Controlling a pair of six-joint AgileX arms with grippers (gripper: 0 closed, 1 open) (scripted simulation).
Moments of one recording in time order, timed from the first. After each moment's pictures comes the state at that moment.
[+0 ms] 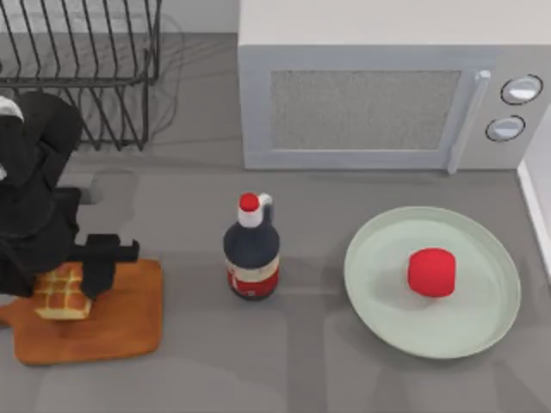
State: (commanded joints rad) left arm -0.19 1.72 0.97 -0.81 -0.01 -0.17; right arm 0.00 0.00 0.00 0.00 0.00 0.00
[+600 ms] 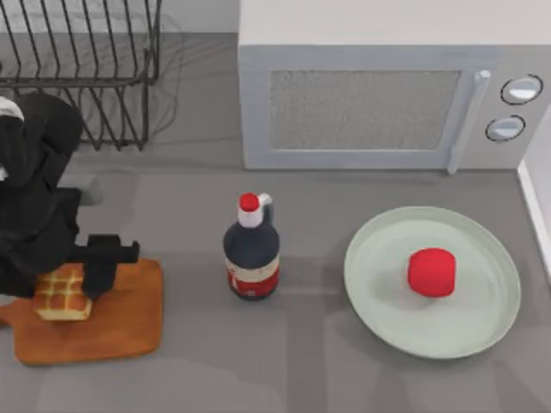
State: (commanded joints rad) left arm -0.19 1.72 0.97 -0.81 -0.01 -0.17; right arm 0.00 0.00 0.00 0.00 0.00 0.00
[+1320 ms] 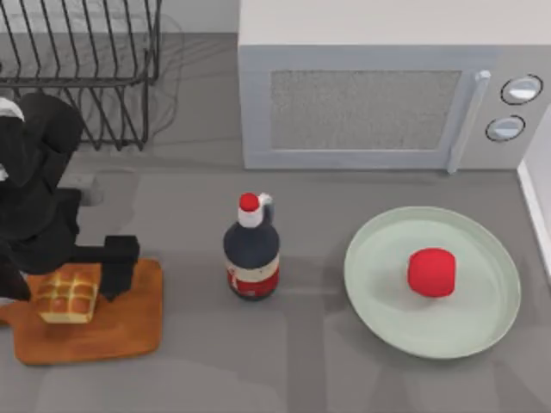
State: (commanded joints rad) left arm -0.19 1.72 0.97 -0.81 -0.01 -0.17; right arm 0.00 0.00 0.00 0.00 0.00 0.00
